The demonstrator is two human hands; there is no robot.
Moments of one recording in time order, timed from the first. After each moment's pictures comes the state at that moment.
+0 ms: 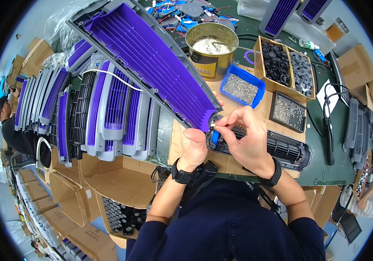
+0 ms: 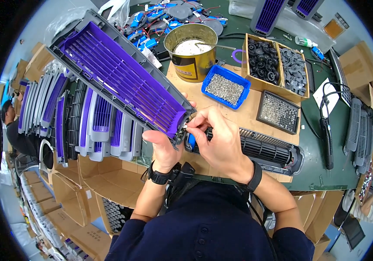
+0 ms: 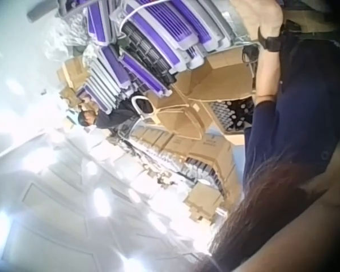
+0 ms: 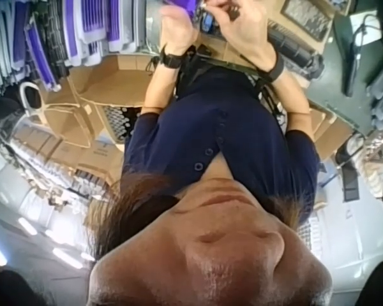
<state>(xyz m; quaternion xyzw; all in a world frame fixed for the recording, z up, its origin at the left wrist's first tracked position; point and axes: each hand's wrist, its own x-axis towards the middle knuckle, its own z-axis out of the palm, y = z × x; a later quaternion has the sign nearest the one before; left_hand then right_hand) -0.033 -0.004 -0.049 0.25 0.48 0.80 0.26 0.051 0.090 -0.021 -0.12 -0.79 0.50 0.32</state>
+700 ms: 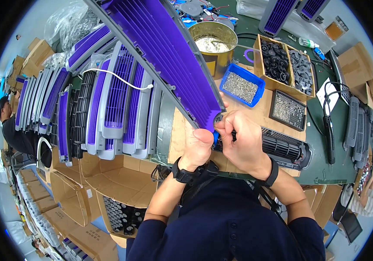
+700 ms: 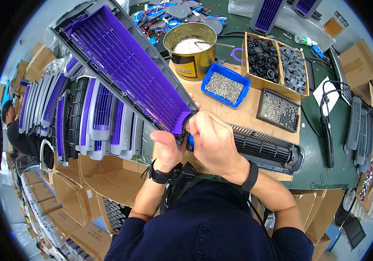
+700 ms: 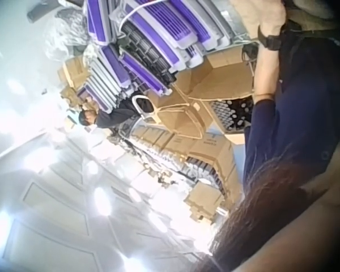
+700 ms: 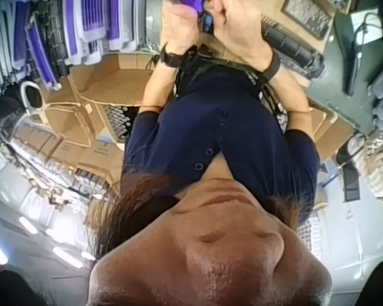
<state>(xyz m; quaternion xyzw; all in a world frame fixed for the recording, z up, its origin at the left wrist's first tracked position) -0.029 -0.003 -0.047 0.26 0.49 0.79 0.28 0.053 0.083 -0.021 -0.09 -0.84 0.41 0.33</state>
